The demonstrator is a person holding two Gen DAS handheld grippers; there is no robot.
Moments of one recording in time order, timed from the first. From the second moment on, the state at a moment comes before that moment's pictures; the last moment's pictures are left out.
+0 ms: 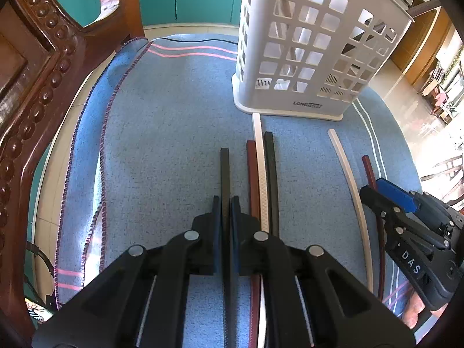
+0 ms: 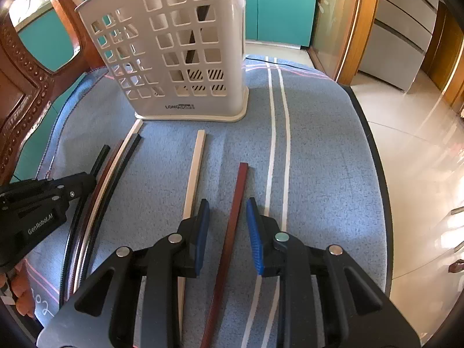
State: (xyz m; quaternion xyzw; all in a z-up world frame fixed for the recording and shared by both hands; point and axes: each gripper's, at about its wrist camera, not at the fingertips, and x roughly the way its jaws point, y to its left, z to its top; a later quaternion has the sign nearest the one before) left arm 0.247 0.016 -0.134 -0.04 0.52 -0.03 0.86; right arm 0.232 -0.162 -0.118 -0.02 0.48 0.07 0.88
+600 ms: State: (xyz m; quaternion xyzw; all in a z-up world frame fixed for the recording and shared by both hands) left arm 0.210 0.021 -0.070 -0.05 0.43 -0.04 0.90; right arm 0.201 -0.185 -0.036 0.06 0.38 0.18 0.91
